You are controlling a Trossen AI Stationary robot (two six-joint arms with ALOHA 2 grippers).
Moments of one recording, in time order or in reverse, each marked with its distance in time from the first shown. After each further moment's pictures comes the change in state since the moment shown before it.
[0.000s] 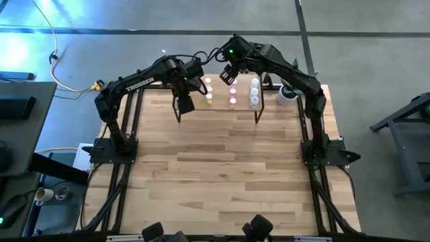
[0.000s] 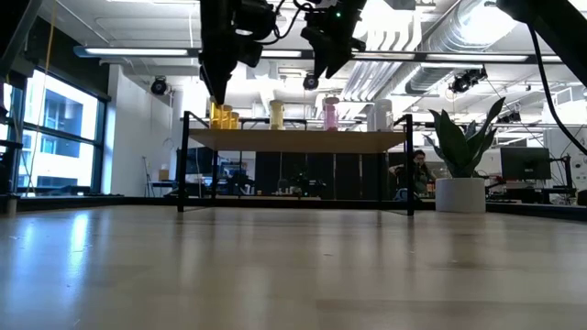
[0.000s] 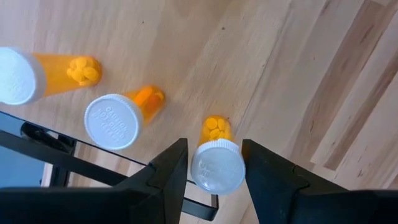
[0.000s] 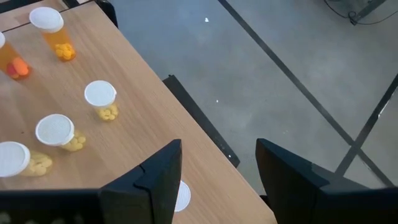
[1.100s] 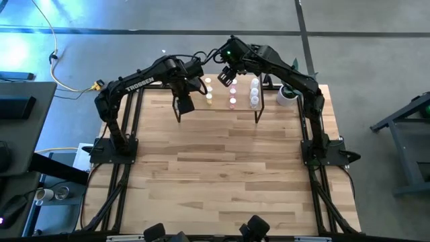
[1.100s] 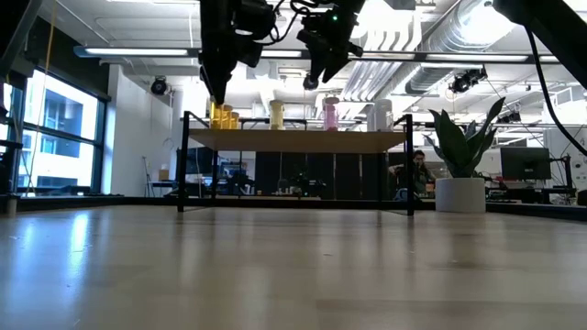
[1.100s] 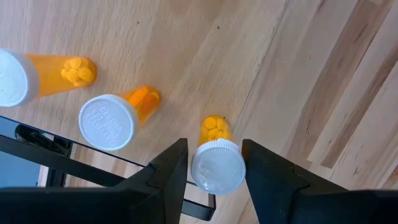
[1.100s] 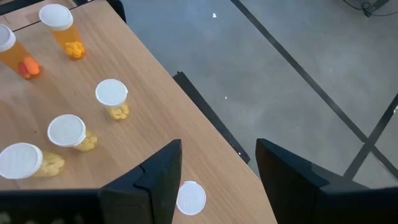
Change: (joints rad) left arm 0.000 0.000 0.000 -0.003 0.013 0.008; right arm 0.006 0.020 0.000 0.002 -0.031 0.028
